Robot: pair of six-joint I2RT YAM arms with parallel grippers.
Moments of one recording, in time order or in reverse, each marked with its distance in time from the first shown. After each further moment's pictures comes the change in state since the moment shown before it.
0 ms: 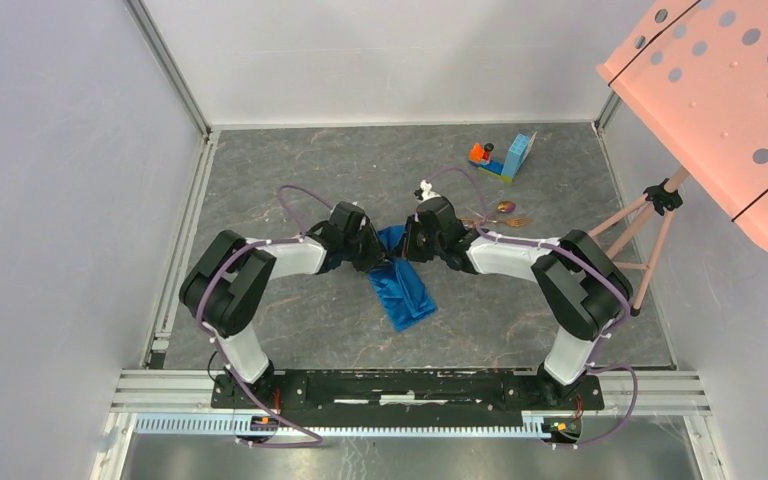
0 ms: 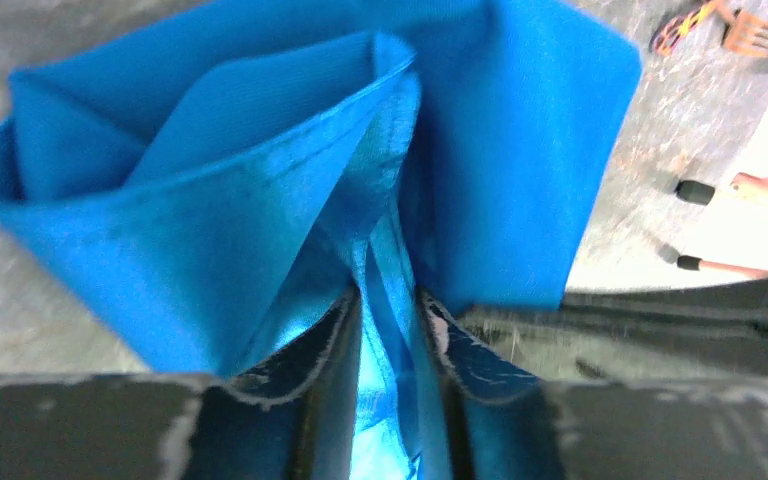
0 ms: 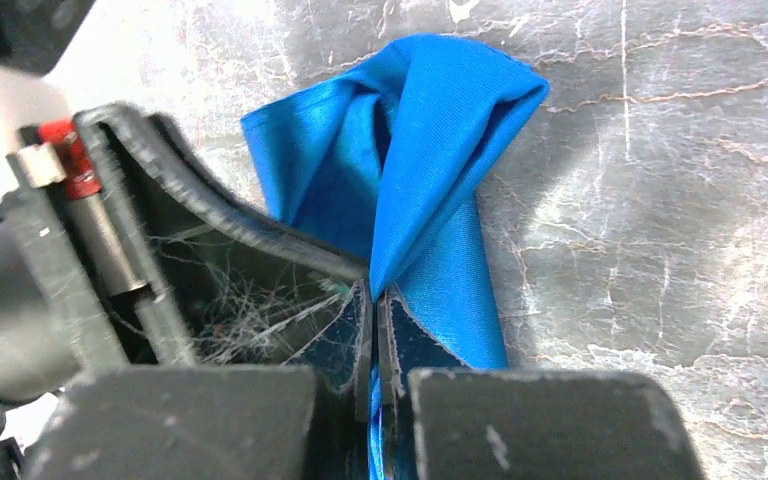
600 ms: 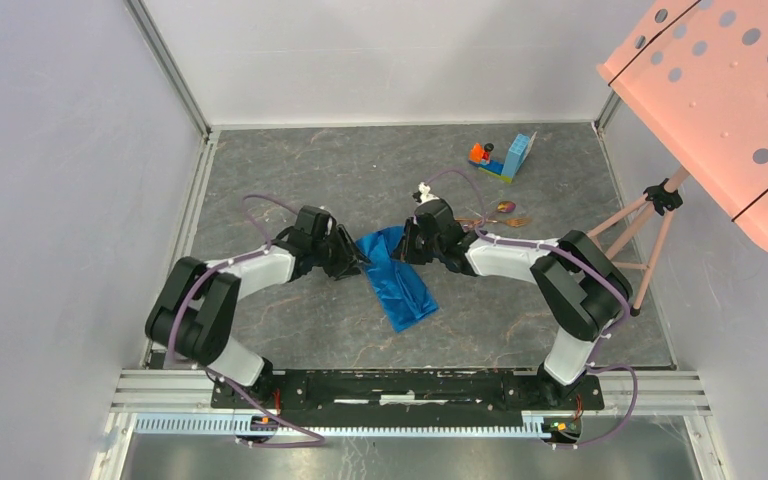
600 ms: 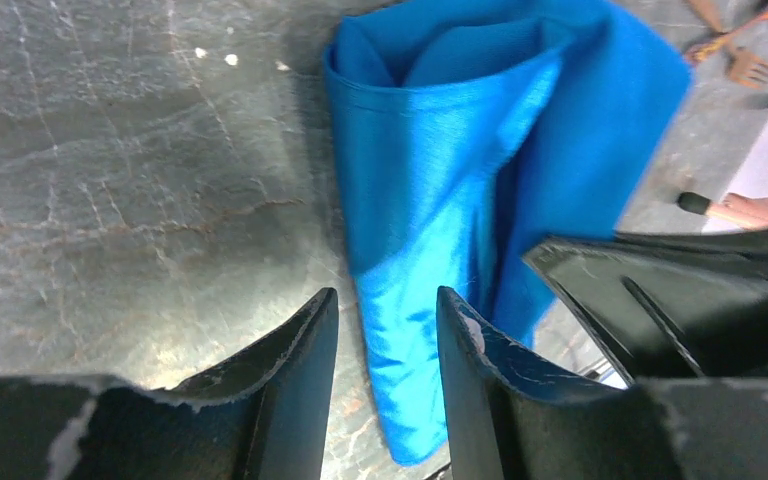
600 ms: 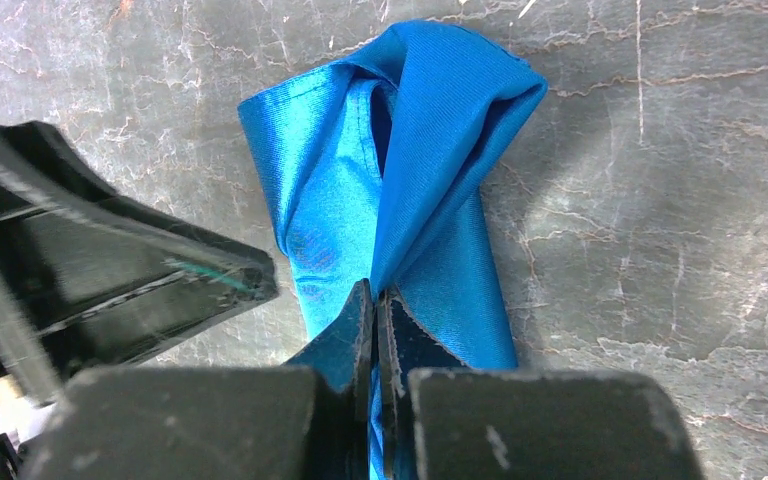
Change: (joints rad) left arm 0.156 -0.259 -0.153 -0.144 0.037 0.062; right arm 0.010 -0.001 -0.015 0.011 0.013 0.009
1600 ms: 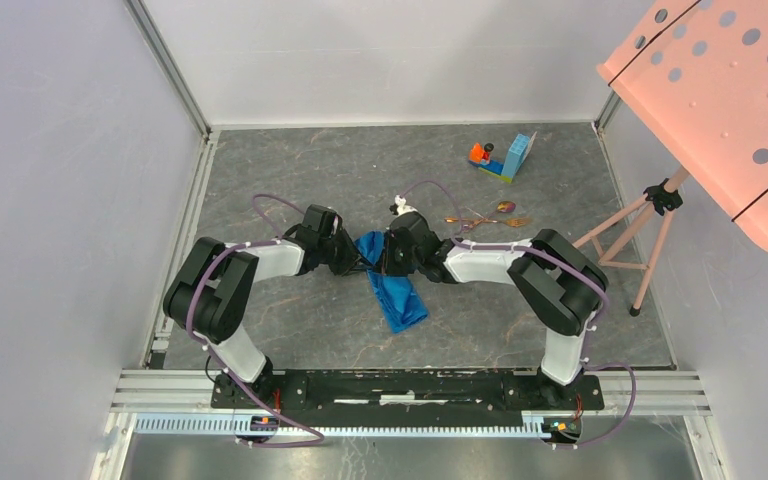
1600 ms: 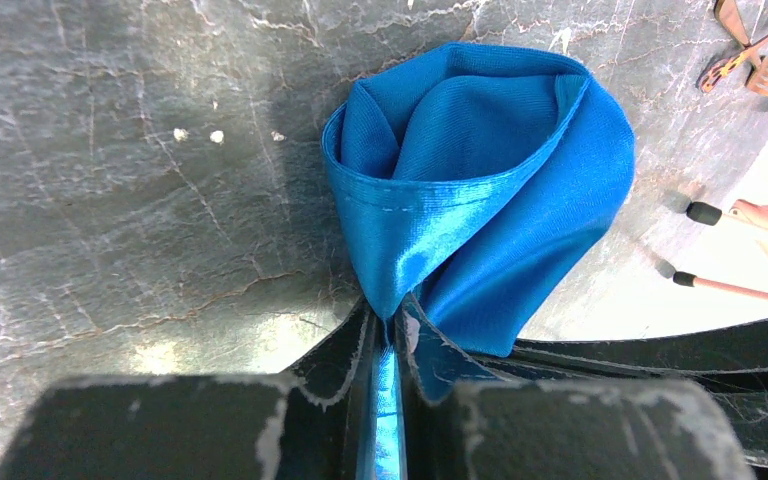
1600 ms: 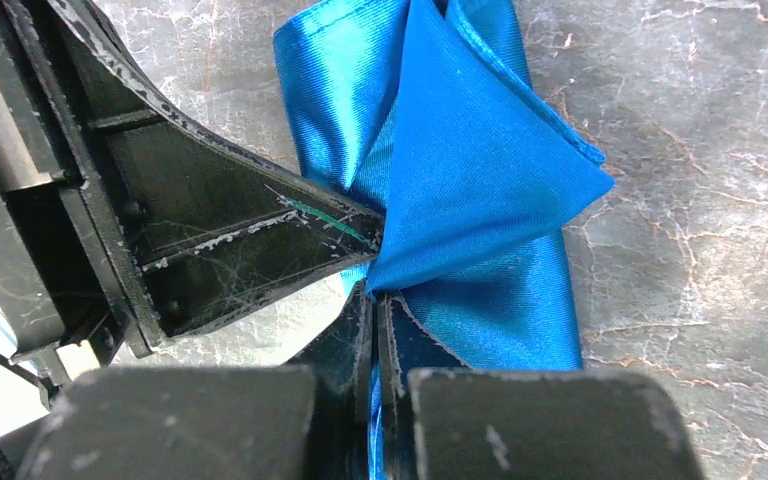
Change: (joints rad) left arm -0.001 0.166 0.043 0.080 0.024 0.000; right arm 0.124 0.091 0.067 -0.007 0.054 0.029
